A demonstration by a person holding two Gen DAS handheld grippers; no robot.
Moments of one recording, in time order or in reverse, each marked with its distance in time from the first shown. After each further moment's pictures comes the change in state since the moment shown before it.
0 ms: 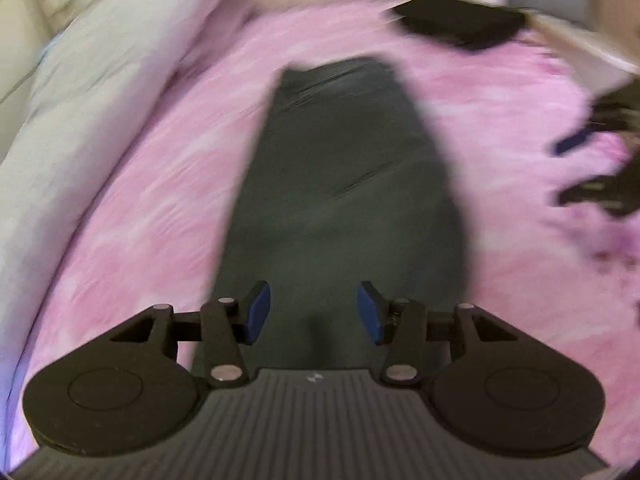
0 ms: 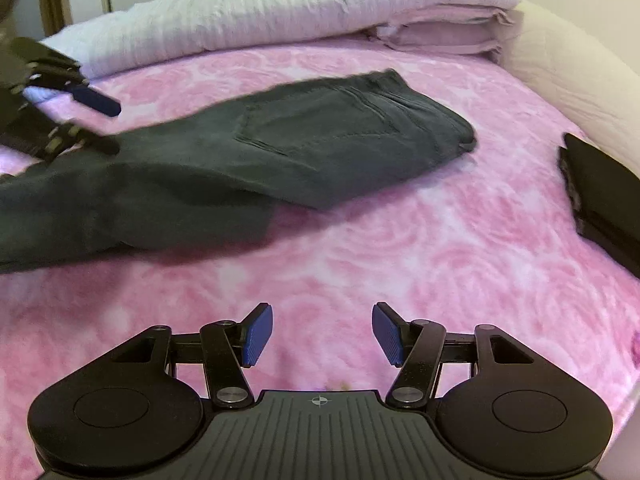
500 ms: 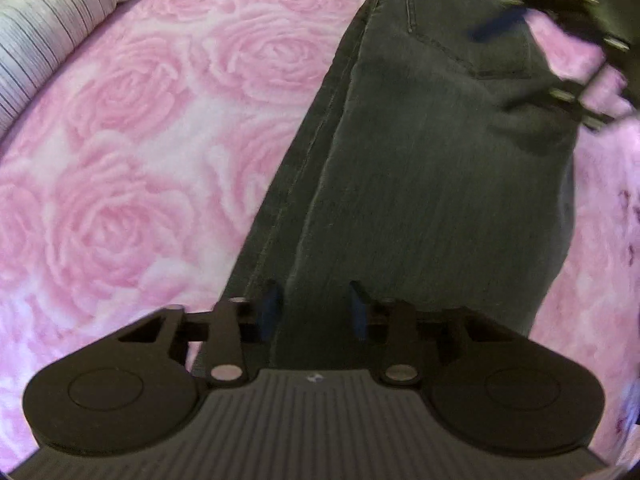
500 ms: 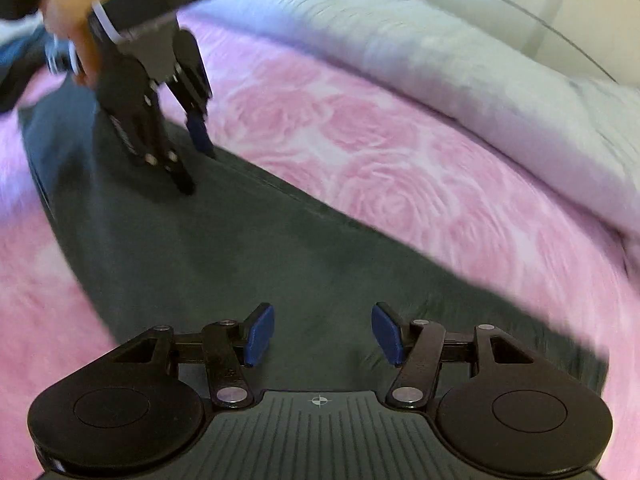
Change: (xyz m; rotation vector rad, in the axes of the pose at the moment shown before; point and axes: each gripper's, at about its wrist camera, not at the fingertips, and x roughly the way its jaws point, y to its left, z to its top) left arm 0.049 0.106 -0.070 -0.301 0.293 -0.164; right arm 0.113 0.102 0.166 -0.812 -0.015 0.443
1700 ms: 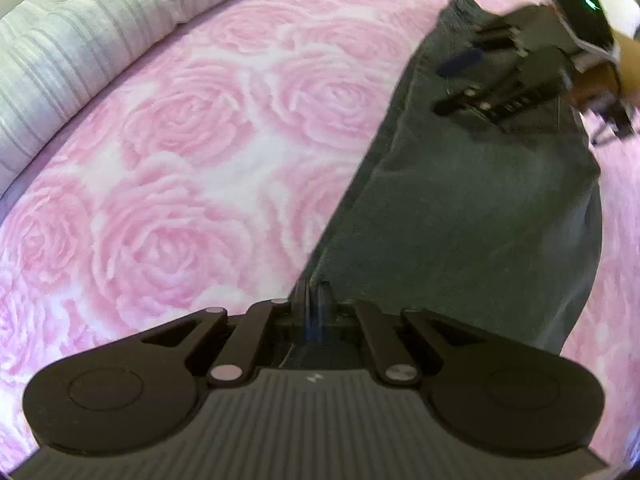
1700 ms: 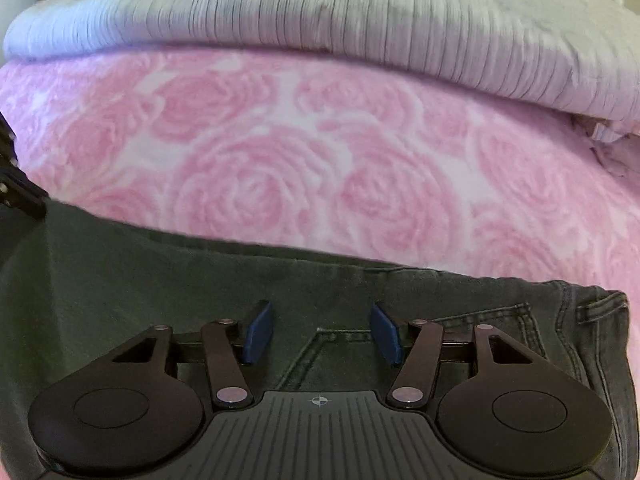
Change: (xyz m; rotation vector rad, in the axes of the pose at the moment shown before) left arm -0.018 0.023 0.009 -0.075 -0.092 0.110; right arm 0.075 -0.099 -0.015 0.400 0.058 -0.130
